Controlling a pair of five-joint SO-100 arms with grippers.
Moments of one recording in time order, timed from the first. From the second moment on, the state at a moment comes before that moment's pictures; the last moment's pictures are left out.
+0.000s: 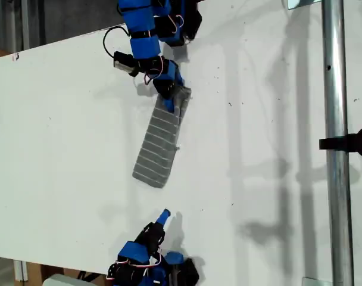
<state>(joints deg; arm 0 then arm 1) -7.4 137.5 121.4 78.5 -48.3 5.4 113.0 146.4 51.4 103.8</state>
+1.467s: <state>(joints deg) -4.6 152.8 127.2 77.9 -51.2 5.5 116.6 129.9 39.1 80.6</state>
